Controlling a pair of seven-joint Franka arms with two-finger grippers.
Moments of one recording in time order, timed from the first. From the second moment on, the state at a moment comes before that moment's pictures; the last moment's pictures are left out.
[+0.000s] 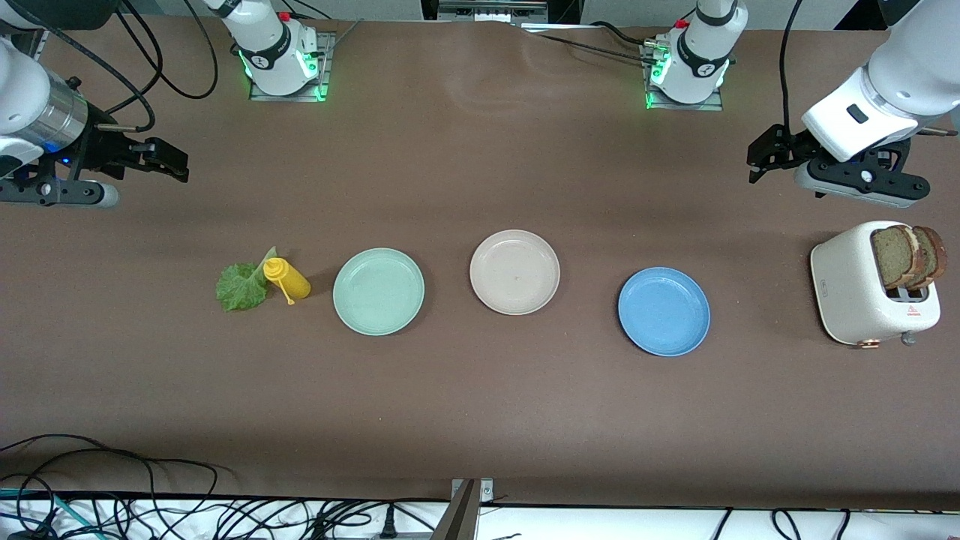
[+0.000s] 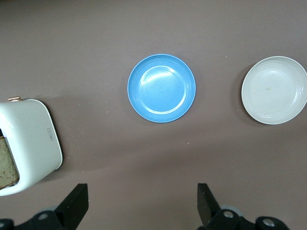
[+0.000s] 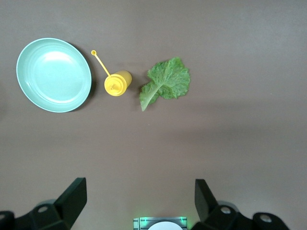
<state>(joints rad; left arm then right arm) -0.02 -0.03 -0.14 -1.67 0.01 1.61 0.07 -0.08 0.05 0.20 -1.59 -0.03 1.49 0.14</state>
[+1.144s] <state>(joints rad) 0.16 0.03 -0.11 -1.67 0.02 1.61 0.09 -0.08 0.25 0.06 -1.61 -0.03 1.65 0.02</state>
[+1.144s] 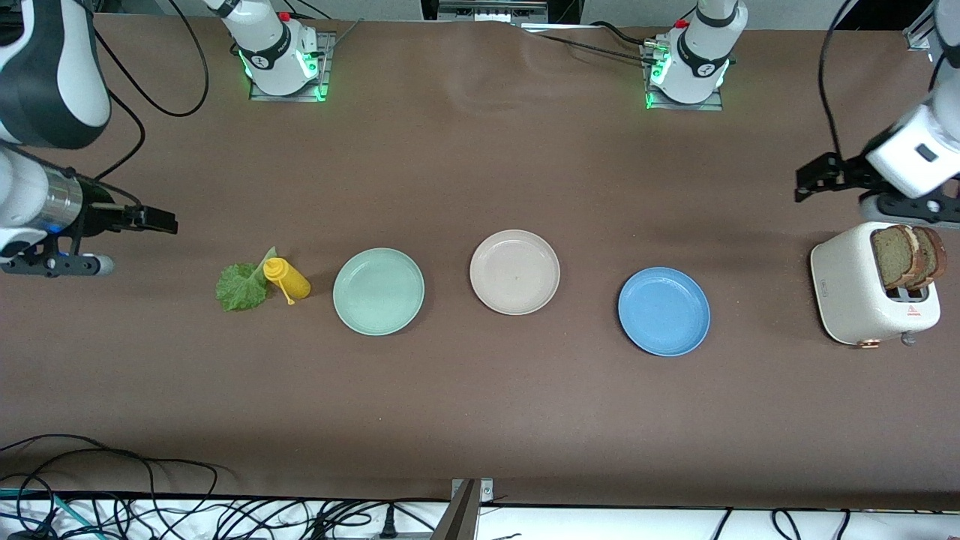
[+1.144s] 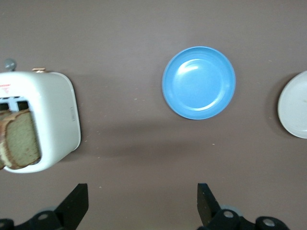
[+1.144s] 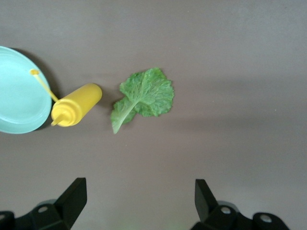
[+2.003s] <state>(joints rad) 0.43 0.27 -0.11 -1.67 0.08 1.77 0.21 -0.17 0.54 0.02 -1.62 0.12 1.81 0.05</state>
